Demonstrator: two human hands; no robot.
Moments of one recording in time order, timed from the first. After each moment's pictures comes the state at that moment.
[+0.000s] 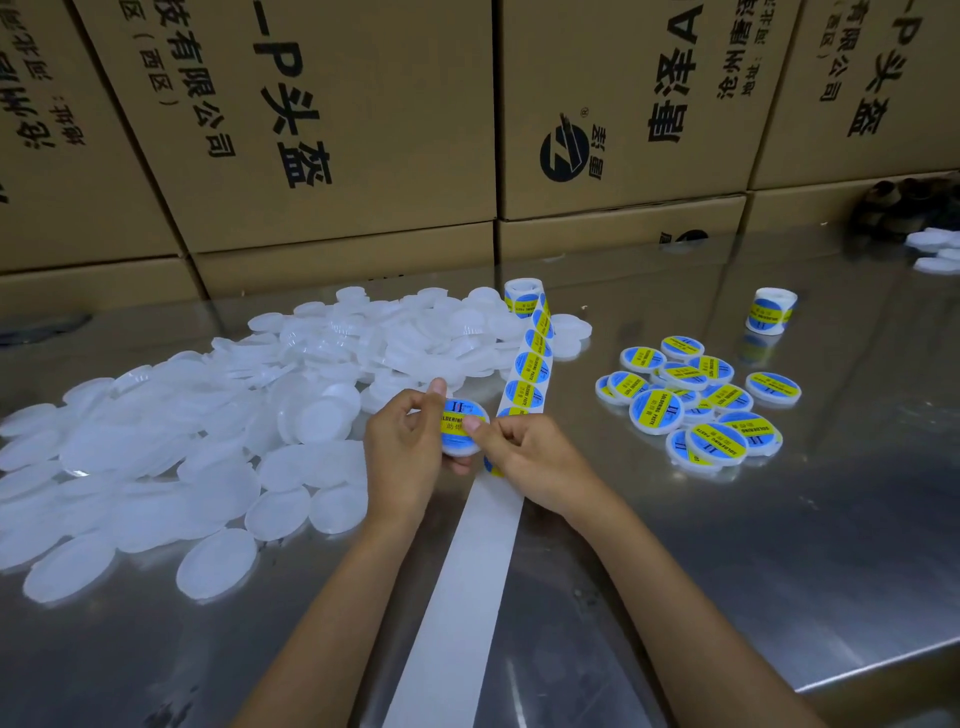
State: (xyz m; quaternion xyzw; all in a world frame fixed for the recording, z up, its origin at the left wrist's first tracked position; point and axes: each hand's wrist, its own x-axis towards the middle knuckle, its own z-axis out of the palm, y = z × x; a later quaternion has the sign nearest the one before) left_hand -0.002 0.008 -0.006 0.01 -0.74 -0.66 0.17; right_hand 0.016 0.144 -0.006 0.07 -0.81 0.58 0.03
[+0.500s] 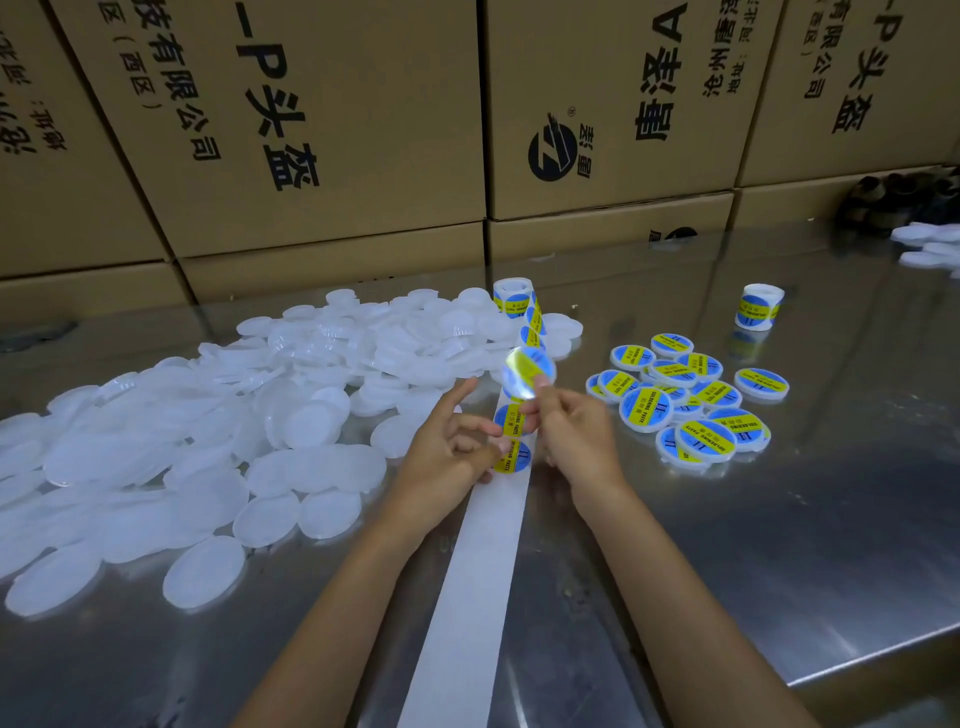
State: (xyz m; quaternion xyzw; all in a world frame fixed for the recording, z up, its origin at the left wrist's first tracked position) left_hand 0.008 0.026 -0.005 -0.12 -0.74 -0.66 -0.02; right_hand -0.001 0.169 -0.009 -0.14 -0.71 0.67 0.17
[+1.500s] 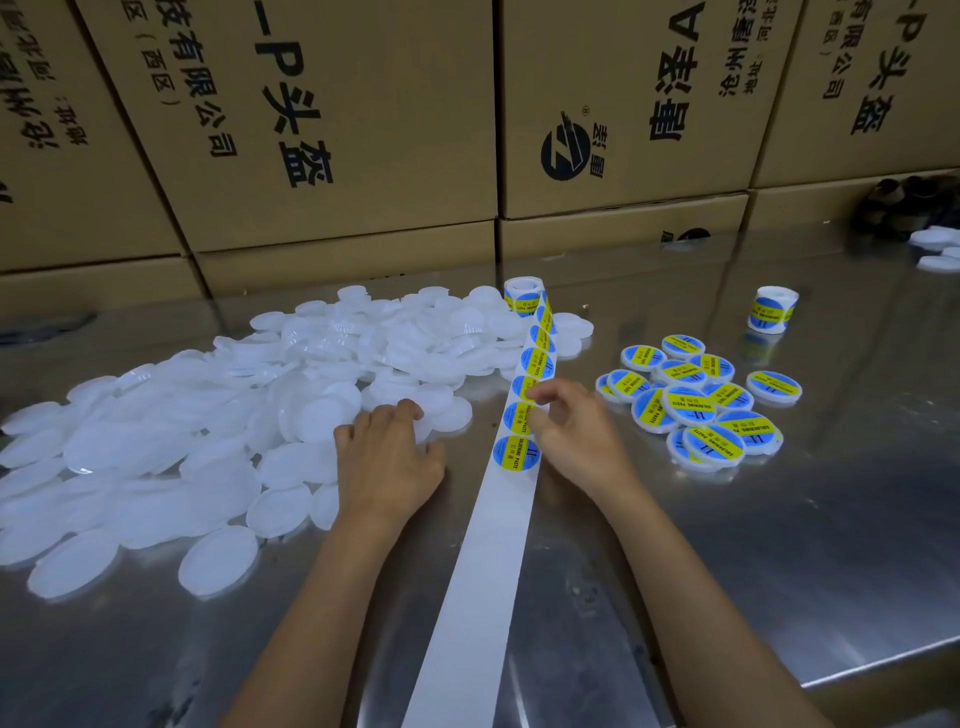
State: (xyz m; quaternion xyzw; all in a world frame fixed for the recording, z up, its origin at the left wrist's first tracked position) left_hand -0.010 -0.017 -0.014 -0.02 -0.97 -0.17 0.16; right_hand -0.003 0.179 -0.015 -0.04 -0.86 0.48 0.18
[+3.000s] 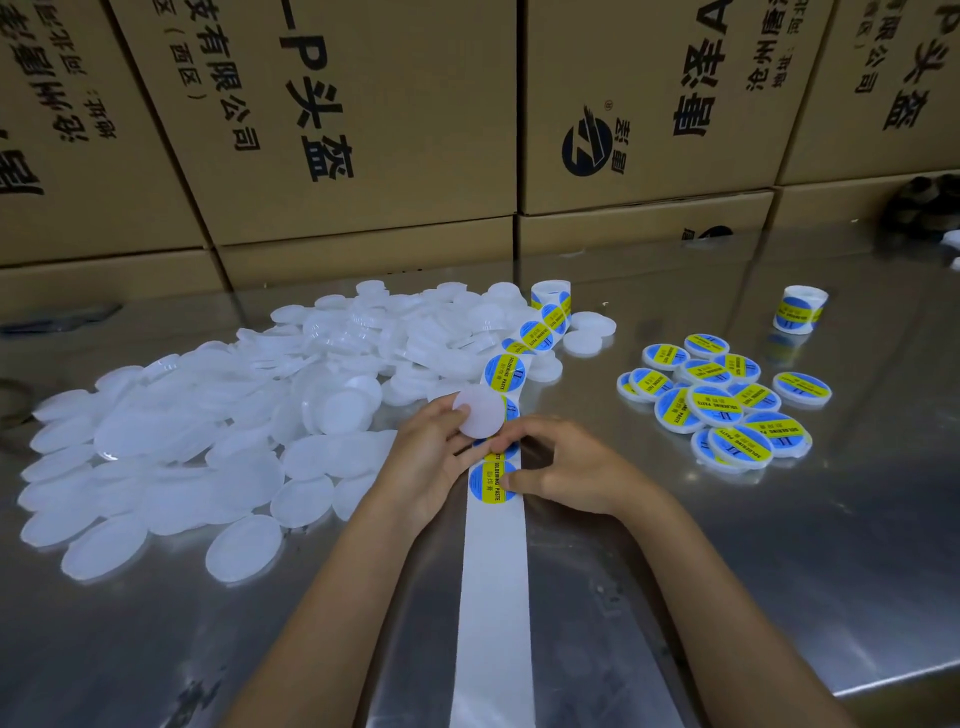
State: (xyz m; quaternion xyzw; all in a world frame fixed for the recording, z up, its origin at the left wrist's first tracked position) left_hand -0.015 -0.005 -0.012 0.03 -0.55 -0.83 -0.11; right_hand 0.007 0.168 -0.015 0.14 -0.88 0.45 -0.01
